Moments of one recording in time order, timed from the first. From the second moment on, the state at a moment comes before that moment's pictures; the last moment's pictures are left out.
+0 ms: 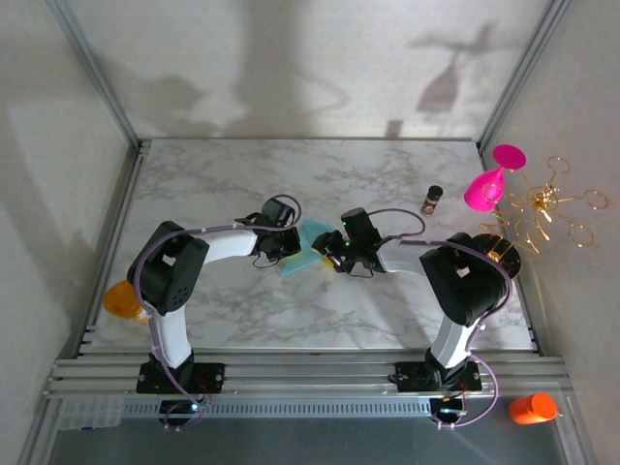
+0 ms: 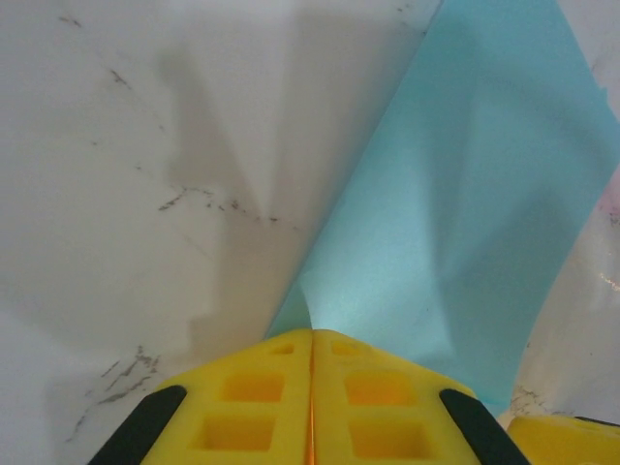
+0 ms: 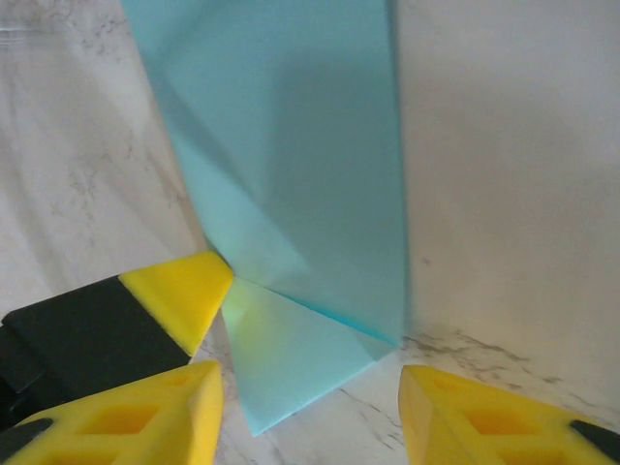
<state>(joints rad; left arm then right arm) -0.54 1.89 1.07 -0.21 0.15 -0.83 0.61 1.77 0.85 0.09 -0.37 1.21</state>
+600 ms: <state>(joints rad) -0.54 1.89 1.07 -0.20 0.15 -0.83 0.62 1.82 0.91 0.04 -0.37 1.20</state>
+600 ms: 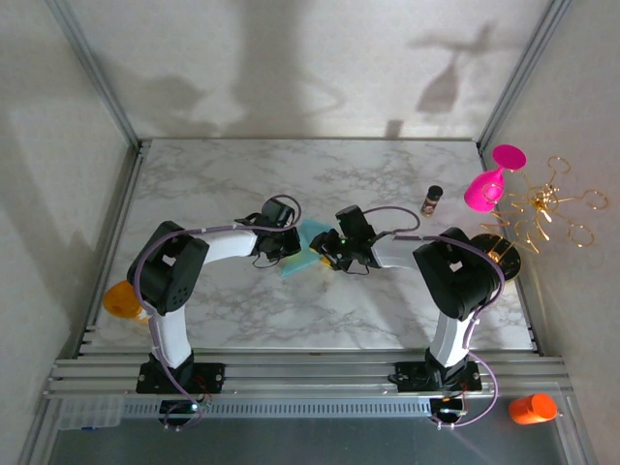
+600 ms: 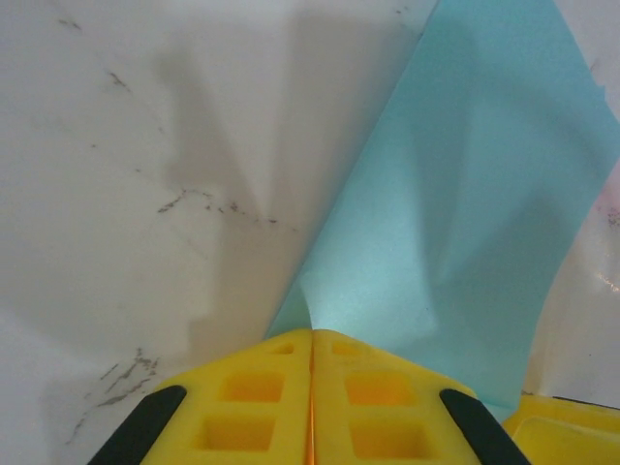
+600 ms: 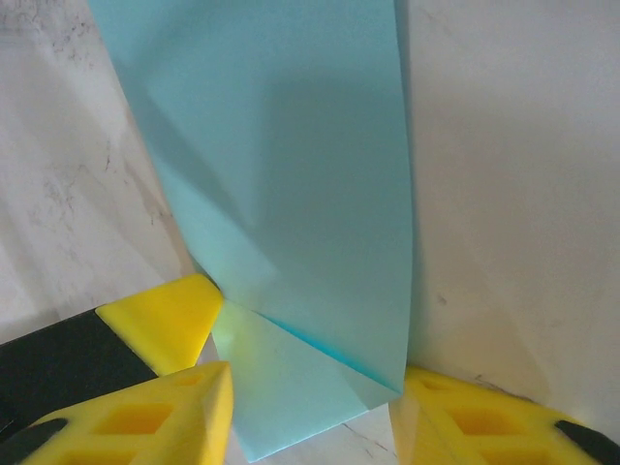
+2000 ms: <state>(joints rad) -0.54 1.89 1.07 -0.20 0.15 -0.83 0.62 1.84 0.87 0.13 -0.41 1.20</state>
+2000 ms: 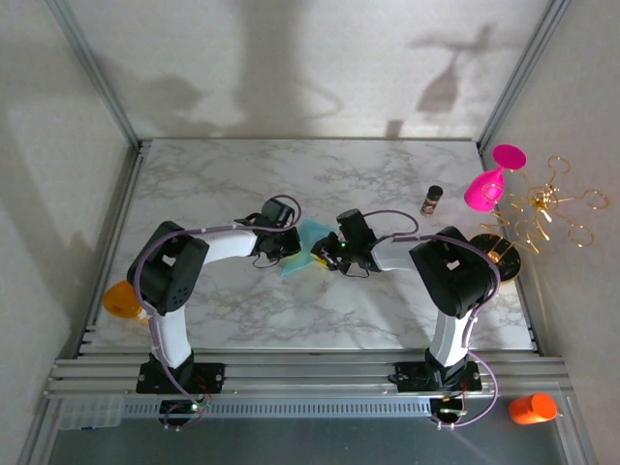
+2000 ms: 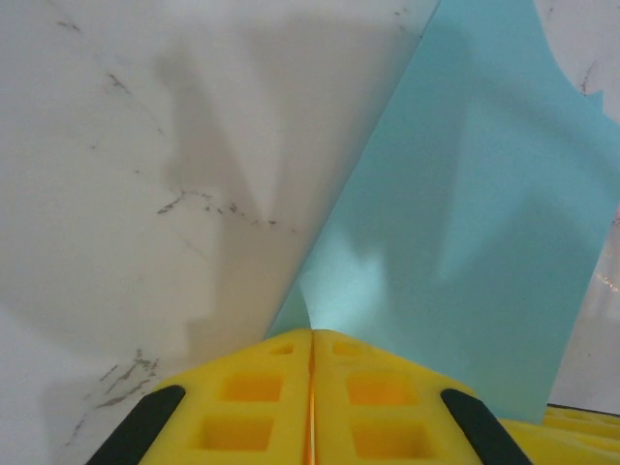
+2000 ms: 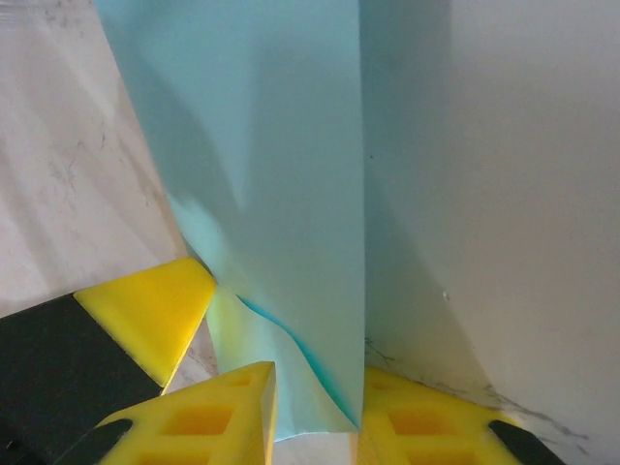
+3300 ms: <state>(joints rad) -0.71 1.56 0.67 0.37 -0.01 -0.13 0.49 1.67 0.84 0.04 -0.41 1.19</state>
